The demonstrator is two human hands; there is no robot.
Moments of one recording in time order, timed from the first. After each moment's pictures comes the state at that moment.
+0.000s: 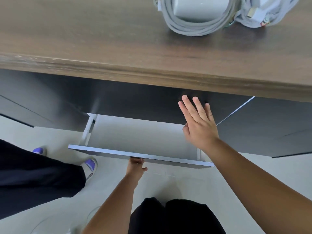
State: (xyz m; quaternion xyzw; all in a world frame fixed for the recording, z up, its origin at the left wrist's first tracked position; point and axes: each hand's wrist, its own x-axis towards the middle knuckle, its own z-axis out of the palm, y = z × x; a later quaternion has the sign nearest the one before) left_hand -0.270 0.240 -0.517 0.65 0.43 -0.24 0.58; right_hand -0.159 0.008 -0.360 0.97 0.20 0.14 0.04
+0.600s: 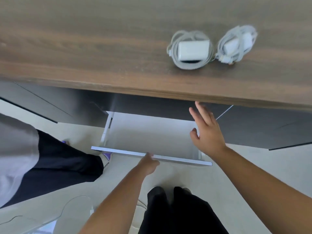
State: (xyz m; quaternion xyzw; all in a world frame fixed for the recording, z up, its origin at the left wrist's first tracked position) left_hand -0.301 0.236 -0.360 0.77 0.27 -0.42 0.41; right_hand -0.225 0.017 -0.257 0.96 0.16 0.06 -0.23
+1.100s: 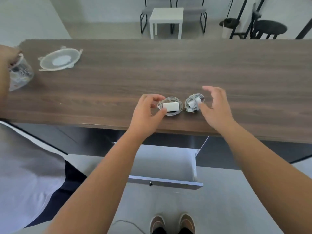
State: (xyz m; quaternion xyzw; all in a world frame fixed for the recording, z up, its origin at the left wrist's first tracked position) left_hand -0.215 0.213 0.003 0.87 -0.03 0.07 0.49; right_hand -0.169 -0.016 -0.024 0.90 0.03 0.12 -0.42
